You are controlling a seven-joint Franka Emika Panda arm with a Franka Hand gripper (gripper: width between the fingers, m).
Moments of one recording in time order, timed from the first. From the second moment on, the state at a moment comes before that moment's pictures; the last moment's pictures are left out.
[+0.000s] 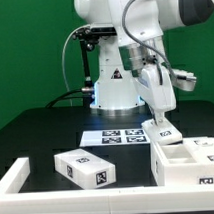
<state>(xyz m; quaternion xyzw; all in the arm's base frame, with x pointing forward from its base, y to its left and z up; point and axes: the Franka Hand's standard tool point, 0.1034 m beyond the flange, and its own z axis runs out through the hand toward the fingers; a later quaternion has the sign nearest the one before) 0.460 0.049 0.065 -0.72 0.69 0.07 0.08</state>
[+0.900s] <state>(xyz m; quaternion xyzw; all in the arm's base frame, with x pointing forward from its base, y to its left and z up) 0.474 0.045 0.073 -0.72 0.68 0.06 0.08</state>
